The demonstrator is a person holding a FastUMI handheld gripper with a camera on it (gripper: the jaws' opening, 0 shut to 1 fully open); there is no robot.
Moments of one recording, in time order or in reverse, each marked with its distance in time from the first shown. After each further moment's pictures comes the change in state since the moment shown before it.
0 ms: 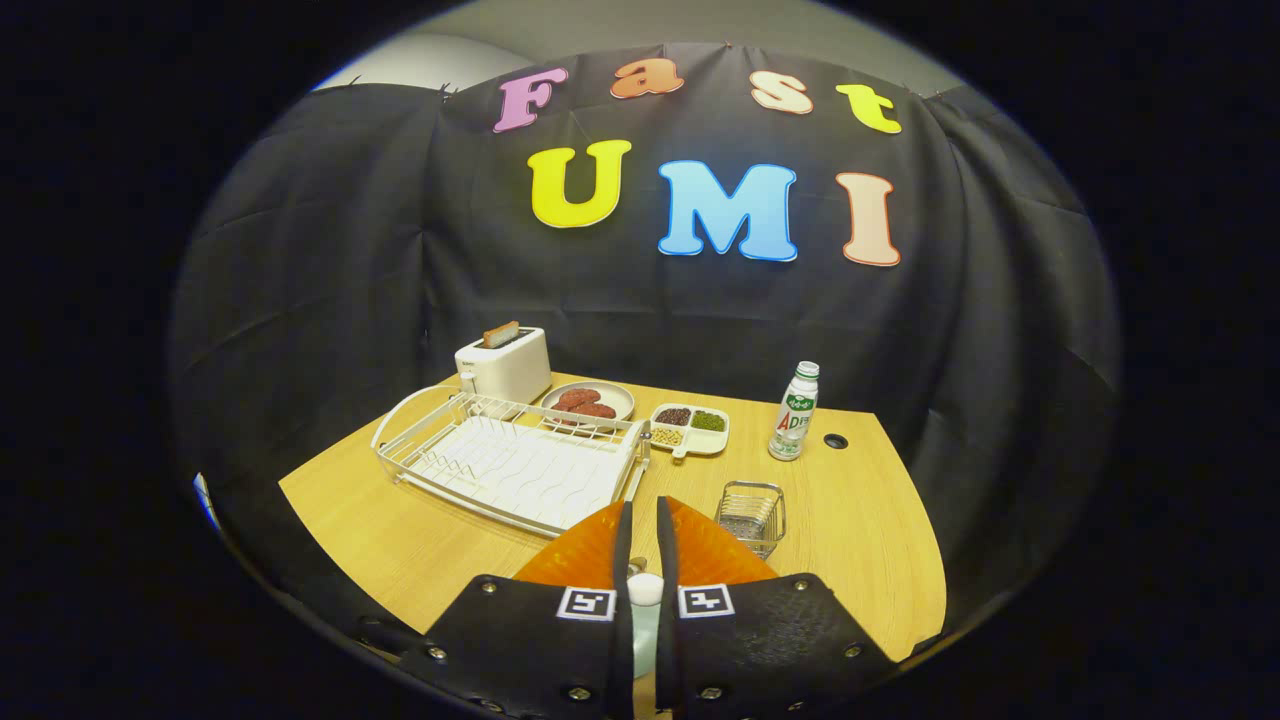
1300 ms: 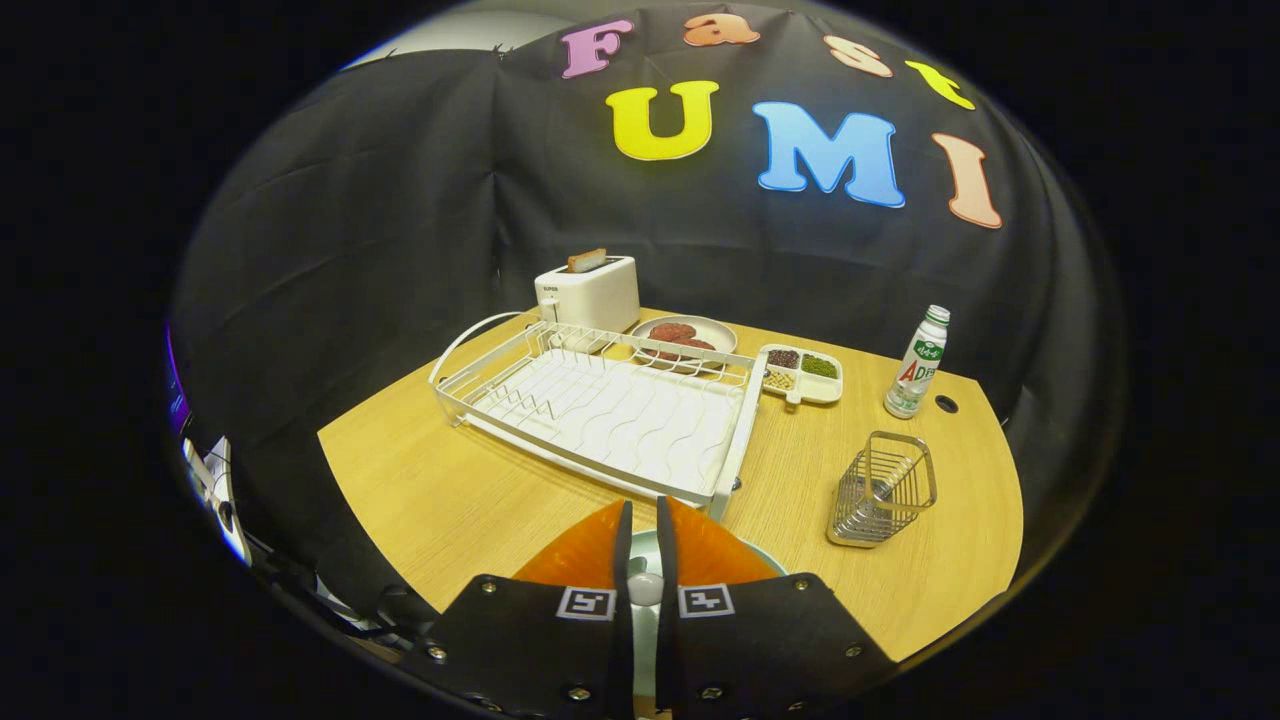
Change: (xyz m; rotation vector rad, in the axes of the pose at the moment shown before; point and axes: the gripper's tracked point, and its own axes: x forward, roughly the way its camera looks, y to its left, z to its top) arm 0.059 0.084 -0.065 -0.053 0.147 0.202
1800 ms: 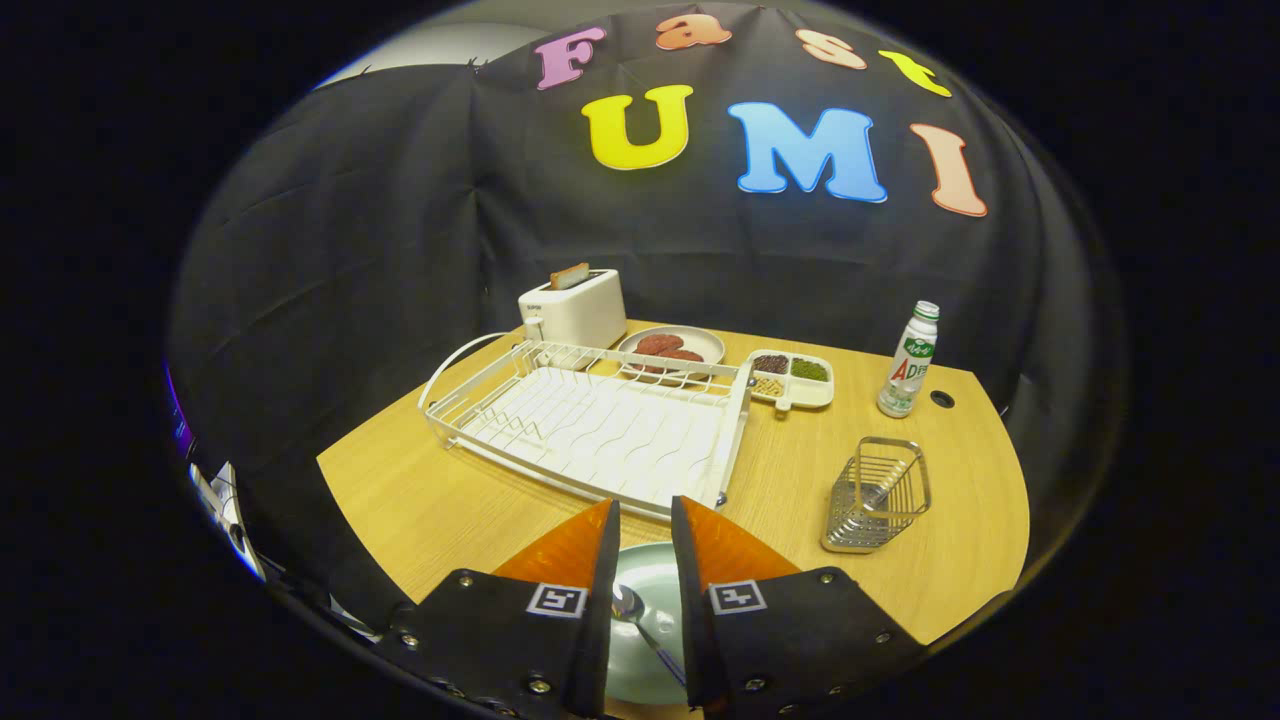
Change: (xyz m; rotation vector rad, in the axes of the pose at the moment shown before) arm -0.010 -0.035 0.029 0.073 -0.076 -0.060
